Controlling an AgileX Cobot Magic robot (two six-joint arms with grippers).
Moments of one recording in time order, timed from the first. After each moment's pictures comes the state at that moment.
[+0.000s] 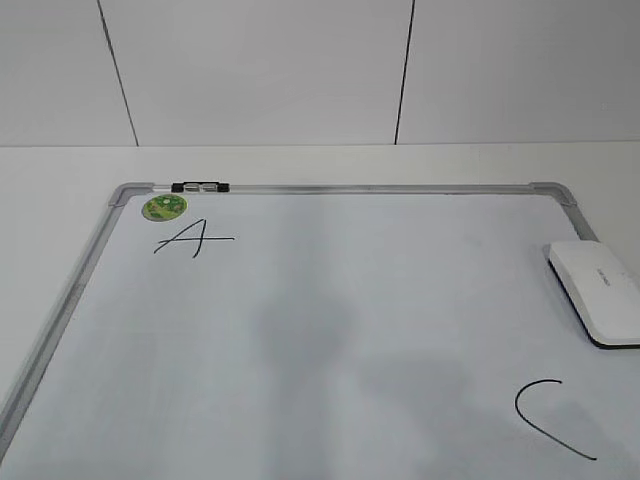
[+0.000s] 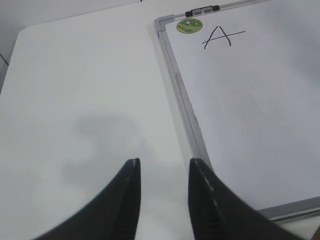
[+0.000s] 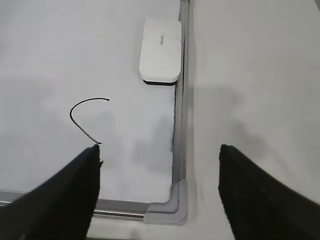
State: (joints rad) left arm -0.09 0.01 -0.52 -0.03 1.10 0.13; right arm -0.02 0.02 -0.51 0.02 1.17 -0.13
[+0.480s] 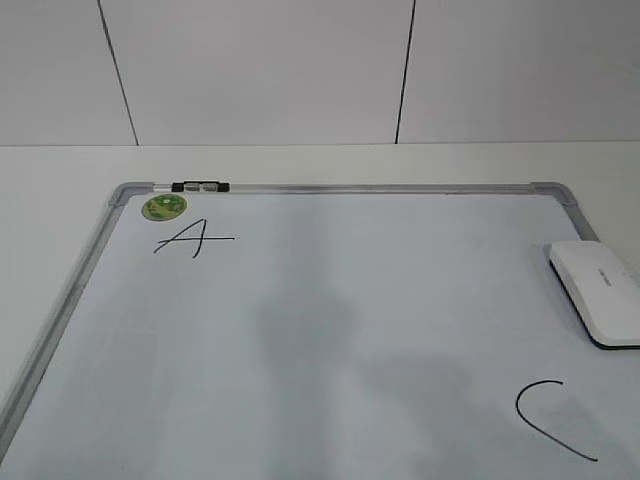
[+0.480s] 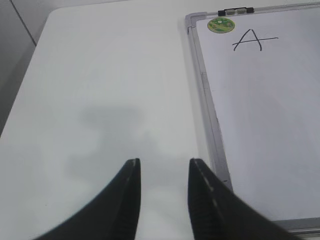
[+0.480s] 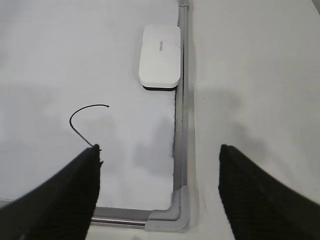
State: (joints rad) left arm -0.10 0.01 -0.52 0.05 1.11 -0.03; right arm -0.02 0.02 -0.51 0.02 1.15 -0.11
